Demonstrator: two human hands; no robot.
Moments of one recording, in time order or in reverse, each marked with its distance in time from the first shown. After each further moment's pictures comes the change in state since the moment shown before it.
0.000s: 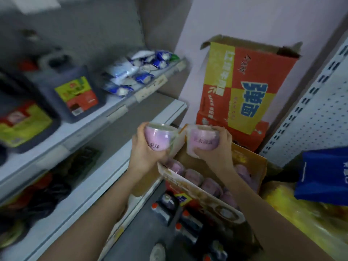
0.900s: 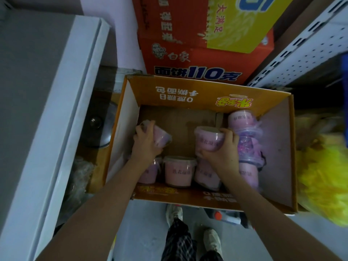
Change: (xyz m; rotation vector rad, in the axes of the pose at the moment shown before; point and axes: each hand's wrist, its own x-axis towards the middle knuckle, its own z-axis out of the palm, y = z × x) left_hand 0.160 -0.260 0.317 0.543 -0.845 -0.092; right_hand 0.073 0.309 0.111 -0.365 0.186 0.703
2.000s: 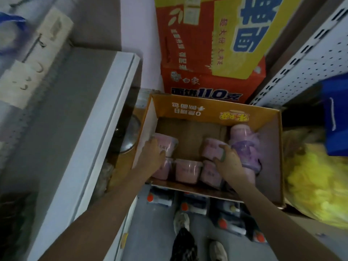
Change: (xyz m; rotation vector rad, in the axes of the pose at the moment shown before) left_hand -0.097 0.022 -0.073 0.022 0.061 0.008; right_hand -0.043 -0.034 -0.059 -0.198 -0.296 -0.026
